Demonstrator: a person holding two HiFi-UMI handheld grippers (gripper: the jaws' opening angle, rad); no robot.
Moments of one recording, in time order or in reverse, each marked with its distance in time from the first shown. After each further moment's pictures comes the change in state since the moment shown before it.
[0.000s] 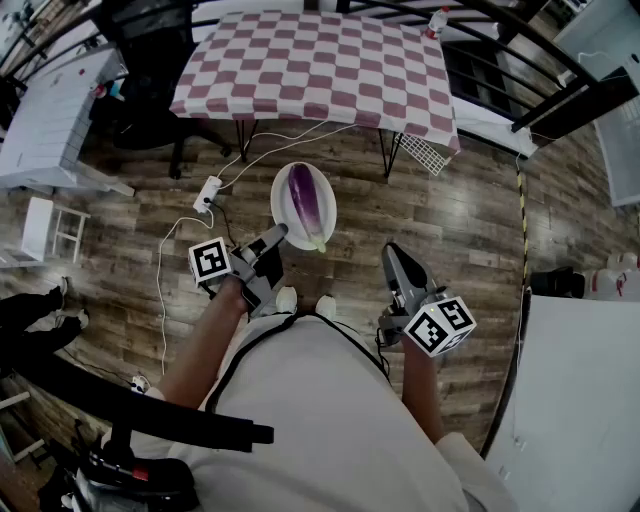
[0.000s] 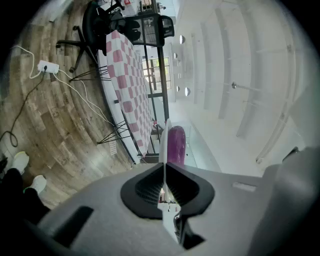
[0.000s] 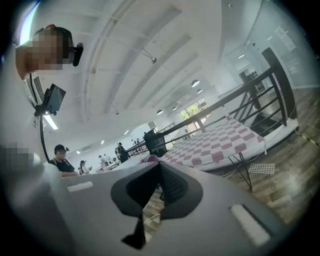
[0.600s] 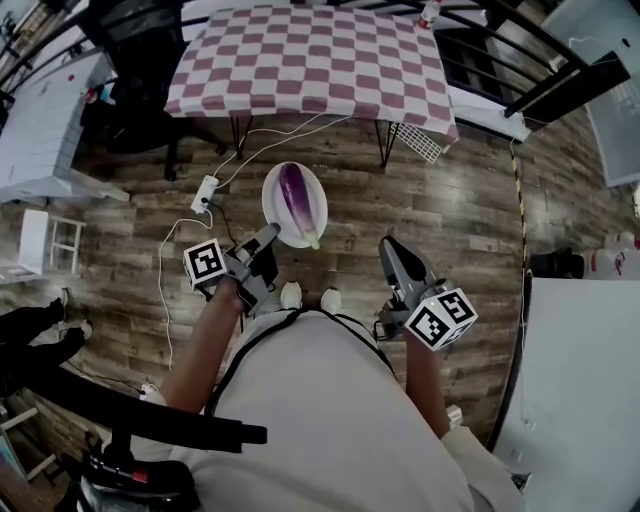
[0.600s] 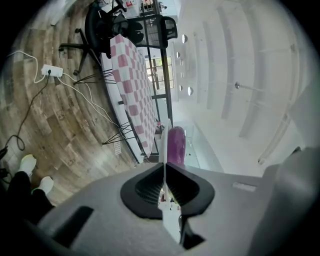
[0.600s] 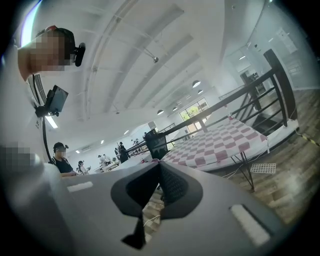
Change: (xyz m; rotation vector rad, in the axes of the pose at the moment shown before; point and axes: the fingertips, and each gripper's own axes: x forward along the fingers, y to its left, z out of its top) left arm -0.040 0.013 0.027 -0.006 0.007 0.039; right arm 0.022 0.036 -0.013 -0.008 -0.008 0.008
